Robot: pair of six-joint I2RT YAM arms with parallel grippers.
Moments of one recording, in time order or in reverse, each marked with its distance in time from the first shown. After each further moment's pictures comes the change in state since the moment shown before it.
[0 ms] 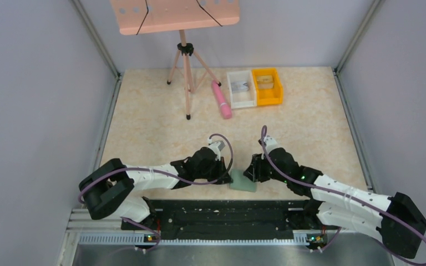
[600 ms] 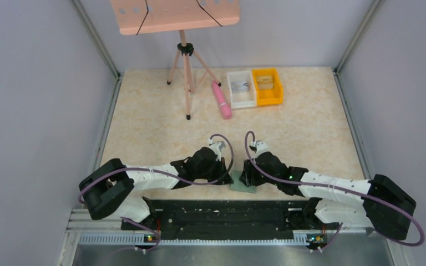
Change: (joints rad) left arm 0.000 0.000 0.003 -0.003 0.025 -0.002; right arm 0.087 0.163 -0.024 0.095 0.081 -0.006
